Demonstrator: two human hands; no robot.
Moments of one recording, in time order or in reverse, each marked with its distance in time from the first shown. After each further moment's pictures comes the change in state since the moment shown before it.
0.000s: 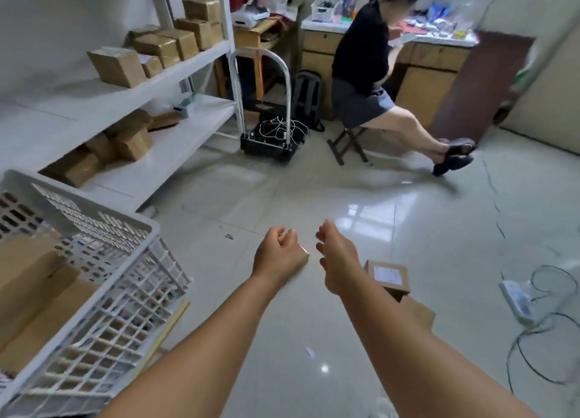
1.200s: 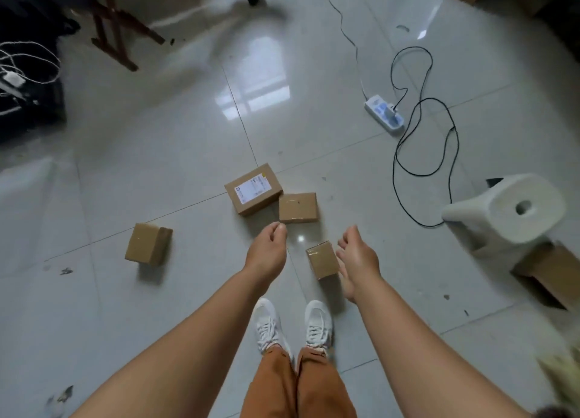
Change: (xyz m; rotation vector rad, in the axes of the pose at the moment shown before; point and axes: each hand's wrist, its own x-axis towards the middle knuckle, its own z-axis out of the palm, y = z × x) left_hand 0.038 -0.047 0.515 0.446 -0.718 -0.173; right_hand 0.208 0.176 -0.461 0.468 0.617 0.464
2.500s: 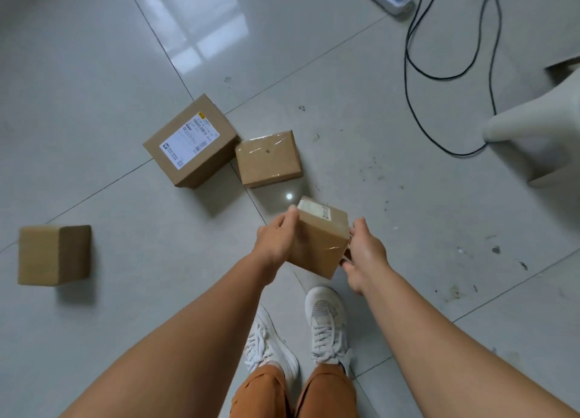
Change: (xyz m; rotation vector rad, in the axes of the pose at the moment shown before) left_hand 0.223 -0.170 0.140 0.086 -0.268 -0.256; right_hand 0.261 0.154 0.015 0.232 0.100 0.269
